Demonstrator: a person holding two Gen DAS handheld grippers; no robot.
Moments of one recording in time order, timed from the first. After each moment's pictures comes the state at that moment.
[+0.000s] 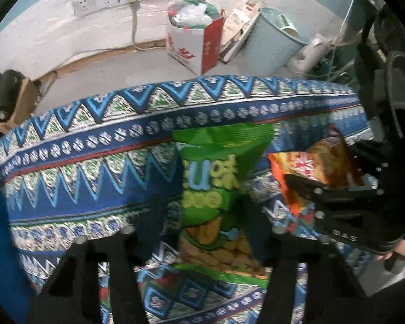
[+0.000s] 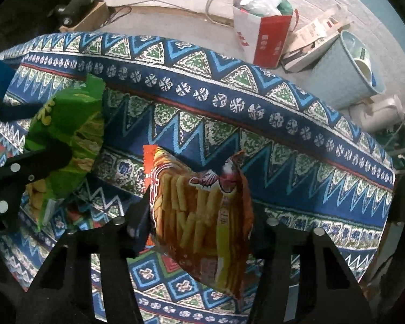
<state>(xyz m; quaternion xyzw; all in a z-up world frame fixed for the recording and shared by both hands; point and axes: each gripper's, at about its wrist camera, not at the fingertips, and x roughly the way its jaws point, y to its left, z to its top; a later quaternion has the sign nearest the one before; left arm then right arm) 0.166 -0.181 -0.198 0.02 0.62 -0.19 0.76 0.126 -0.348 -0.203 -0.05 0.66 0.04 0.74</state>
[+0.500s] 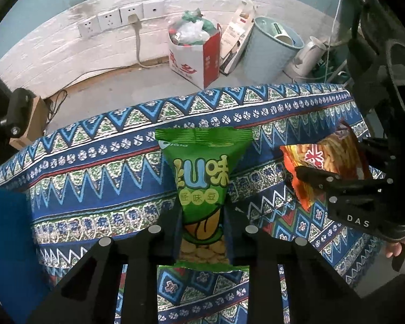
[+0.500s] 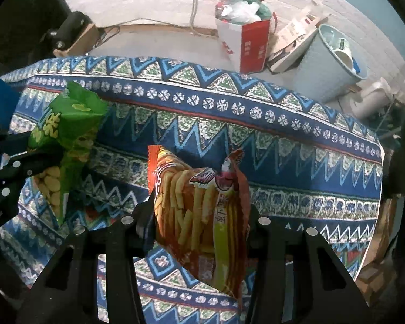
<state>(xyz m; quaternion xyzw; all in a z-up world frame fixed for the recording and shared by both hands) 0.146 -0.169 -0.166 0.06 0.58 -0.18 0.79 0.105 -0.346 -0.172 -0.02 0.64 0.01 0.77</state>
